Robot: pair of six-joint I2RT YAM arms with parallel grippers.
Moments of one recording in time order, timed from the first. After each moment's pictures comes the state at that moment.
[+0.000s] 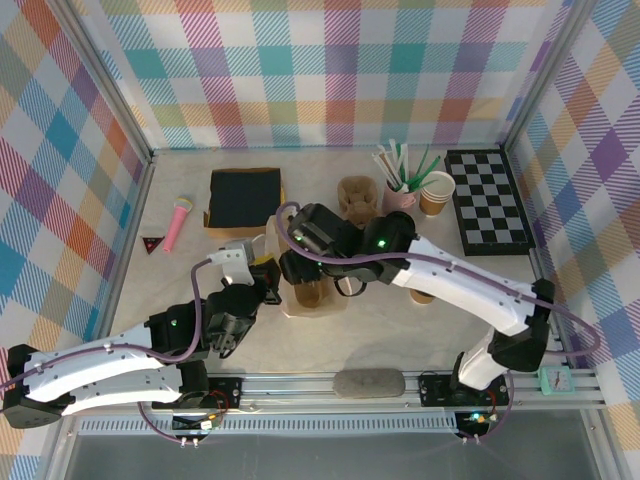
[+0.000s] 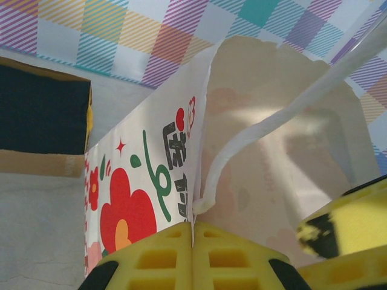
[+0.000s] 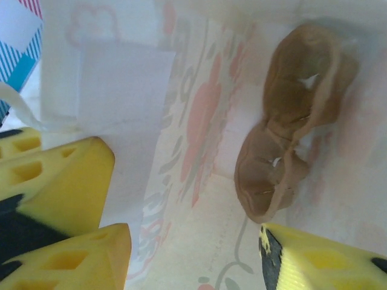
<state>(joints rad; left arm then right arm) -1.25 0.76 0.77 -0.38 -0.88 -0.77 1.17 1.59 1.75 -1.07 0.17 0.61</state>
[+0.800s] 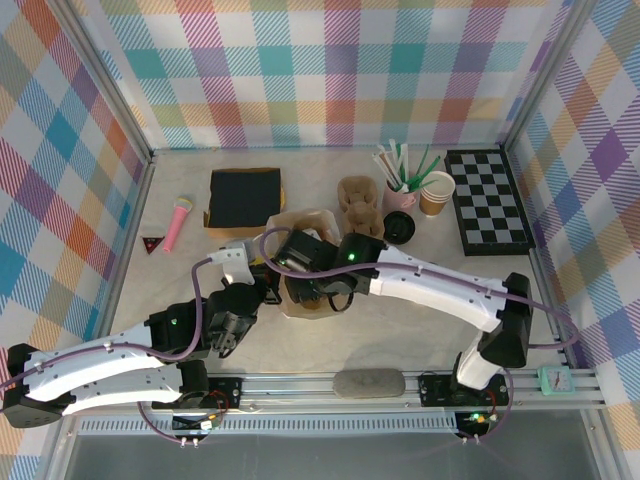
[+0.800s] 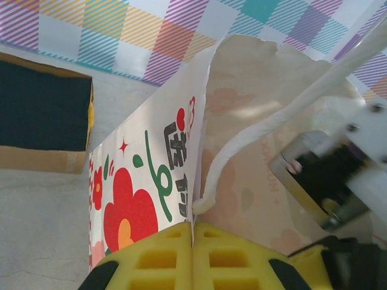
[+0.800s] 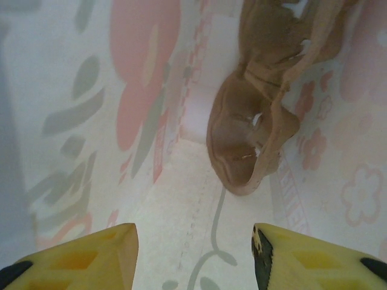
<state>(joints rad) -1.25 0.77 0.78 -0.41 -0.87 -0.79 1.18 1.65 1.64 -1.10 0.22 0.71</state>
